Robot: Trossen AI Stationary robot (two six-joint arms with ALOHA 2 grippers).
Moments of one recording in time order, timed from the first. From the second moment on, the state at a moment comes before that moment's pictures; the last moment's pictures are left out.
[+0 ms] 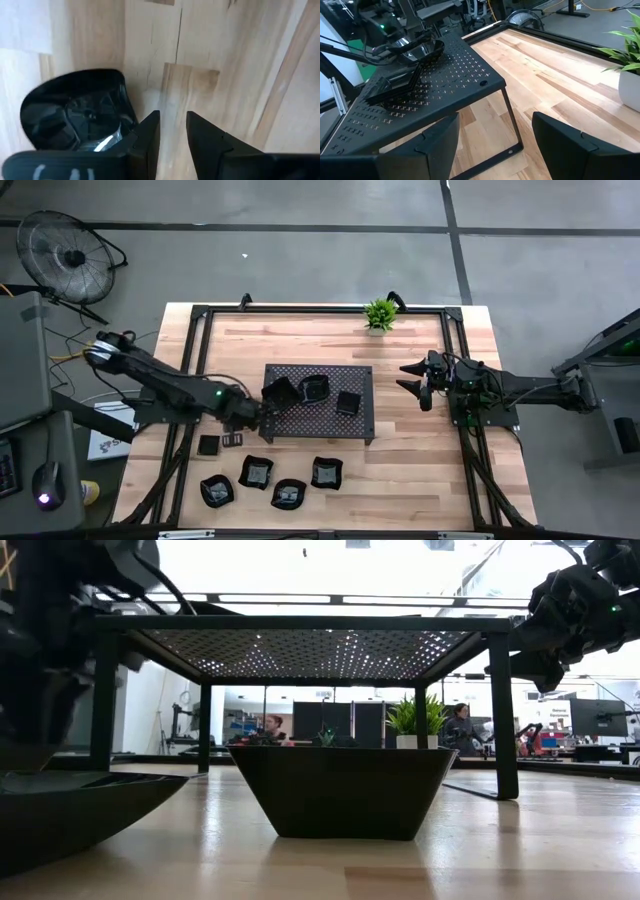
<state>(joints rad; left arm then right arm) -0.32 1.31 0.72 -0.90 -0.04 -0.45 -0.10 0.27 0.14 -0.09 0.15 0.39</state>
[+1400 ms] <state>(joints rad) -0.30 1.39 0.77 -1.09 -0.26 -0.50 -0.10 0.27 0.14 -0.09 0.15 0.39</state>
